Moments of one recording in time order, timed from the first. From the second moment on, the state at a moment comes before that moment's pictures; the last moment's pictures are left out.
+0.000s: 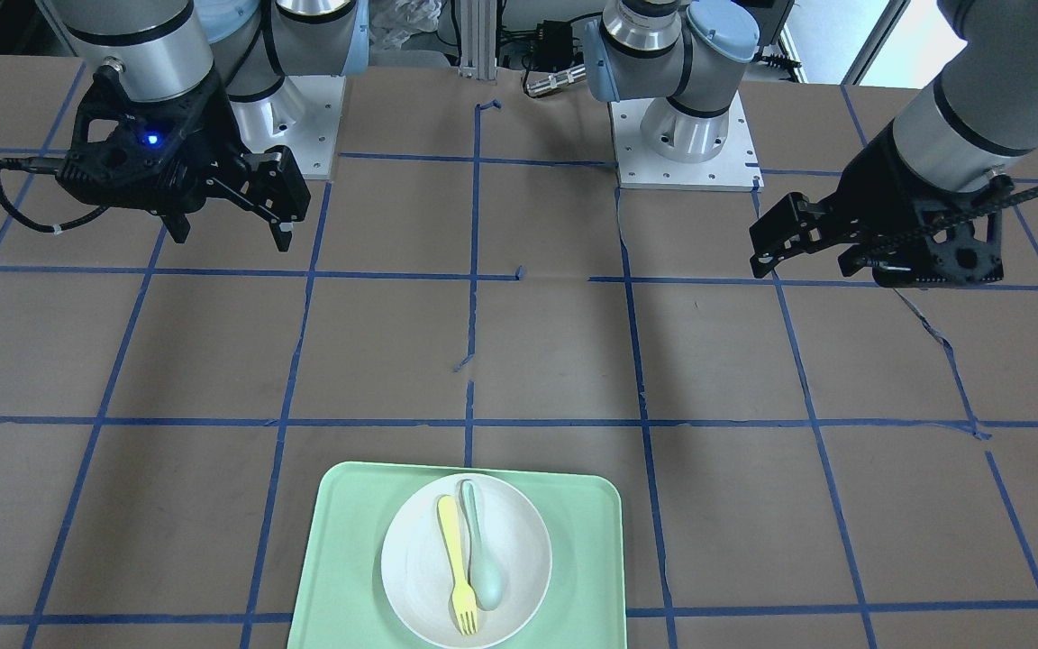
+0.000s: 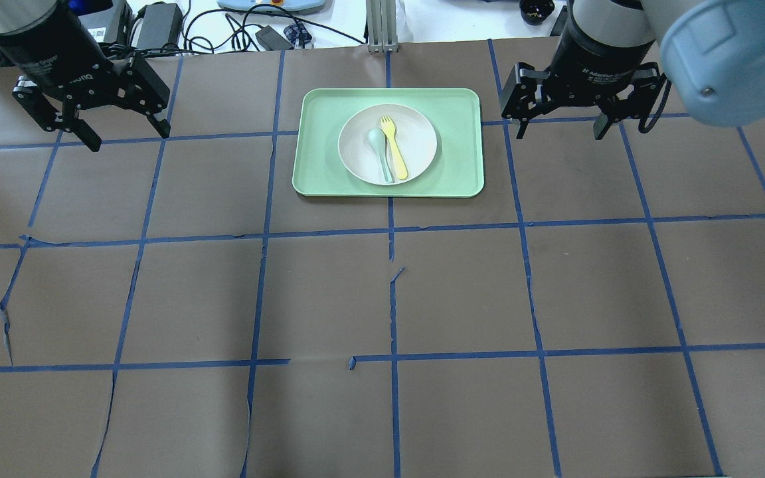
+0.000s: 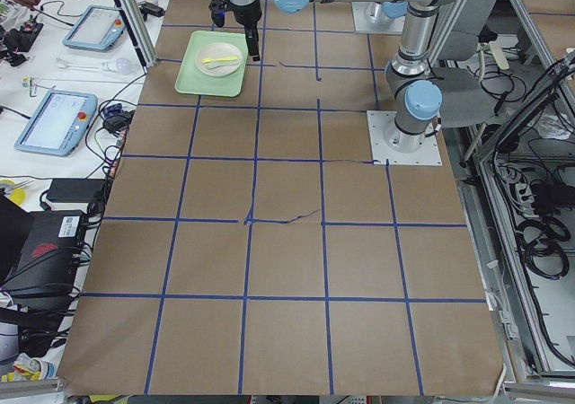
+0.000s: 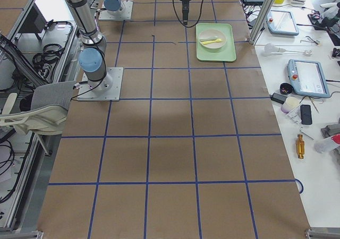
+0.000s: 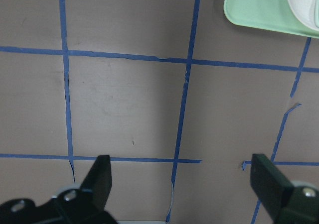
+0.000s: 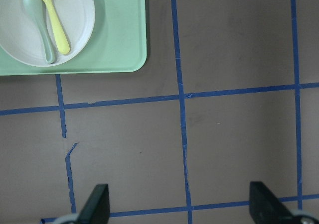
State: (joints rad) left arm -1.40 -1.69 -1.41 -1.74 1.50 0.07; right arm 1.64 -1.55 1.54 -1.63 -1.59 0.14
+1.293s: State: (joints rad) left arm -1.49 -1.64 -1.48 -1.71 1.58 0.06; right arm 1.69 -1.34 1.52 -1.77 -1.61 0.16
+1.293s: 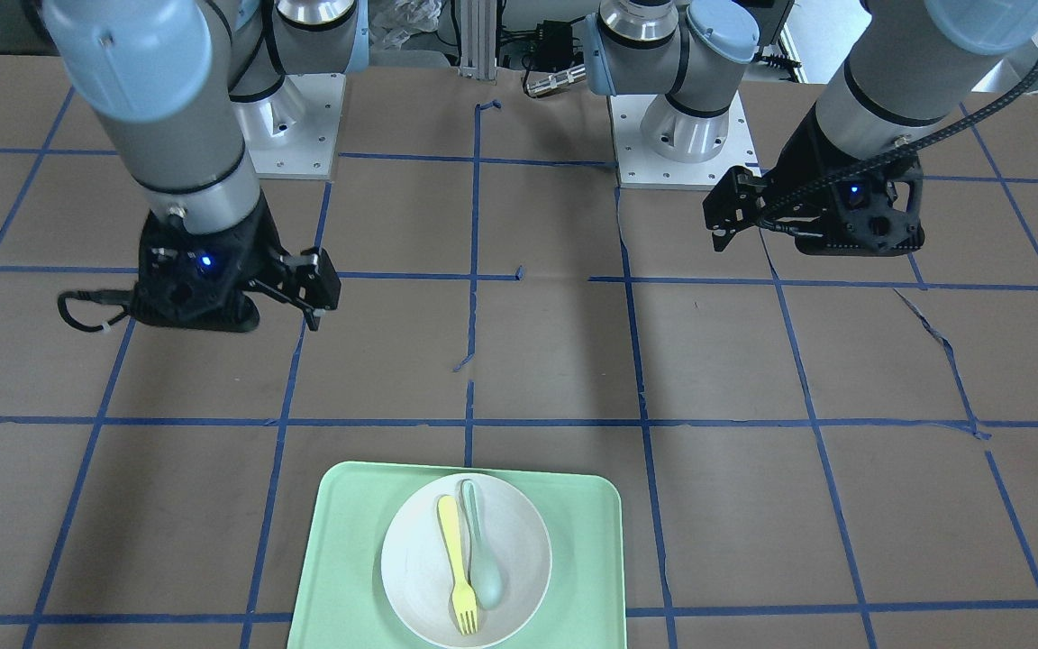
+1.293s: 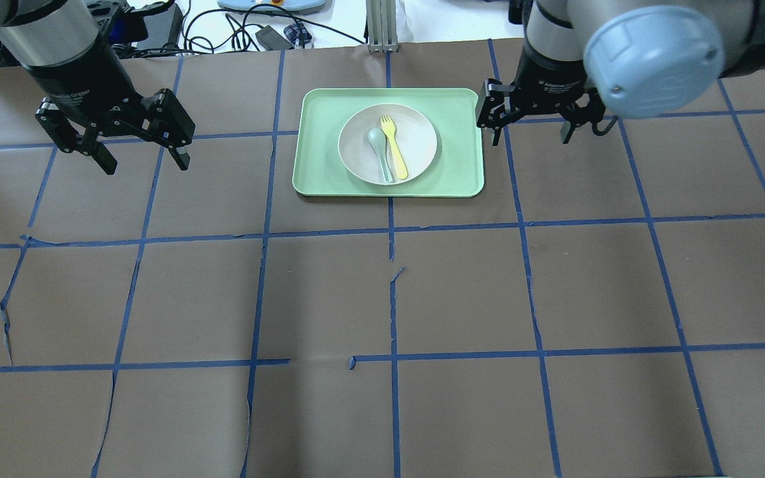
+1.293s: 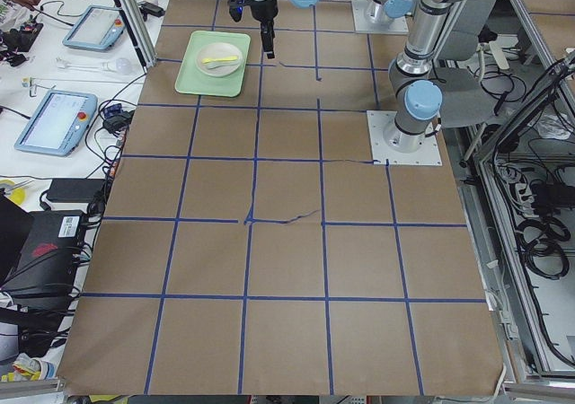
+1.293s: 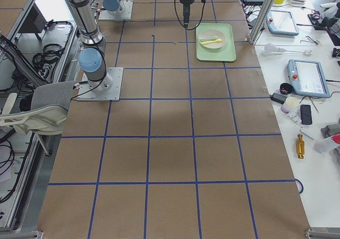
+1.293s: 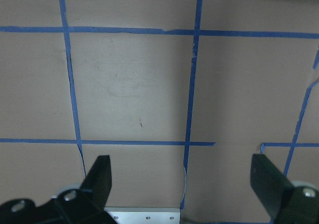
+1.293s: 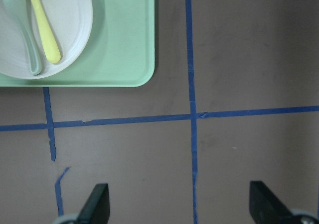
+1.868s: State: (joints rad) left arm -1.51 -1.66 -1.48 -1.70 1.58 0.06; right arm 1.80 -0.96 1.40 -2.14 -1.61 0.26
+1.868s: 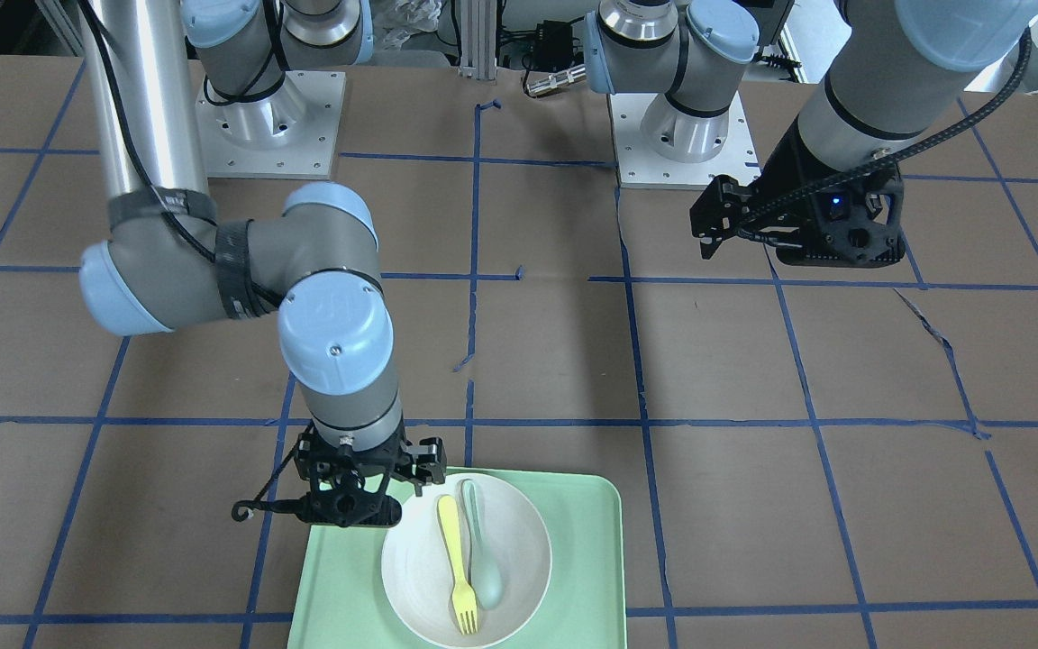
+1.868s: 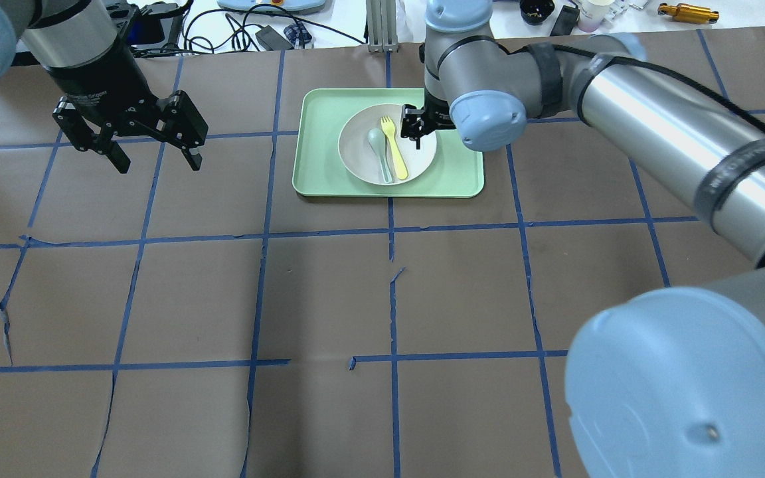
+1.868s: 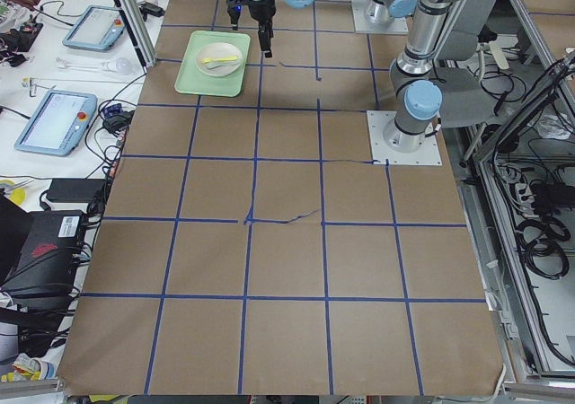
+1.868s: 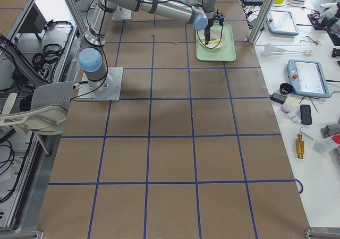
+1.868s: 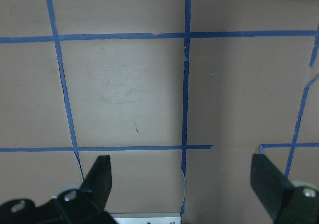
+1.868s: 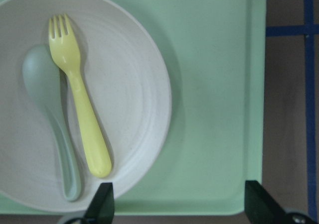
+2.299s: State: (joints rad) left arm -1.51 -1.66 -1.48 -1.70 1.57 0.06; right arm 1.81 -0.83 1.29 -2.23 -1.60 0.31
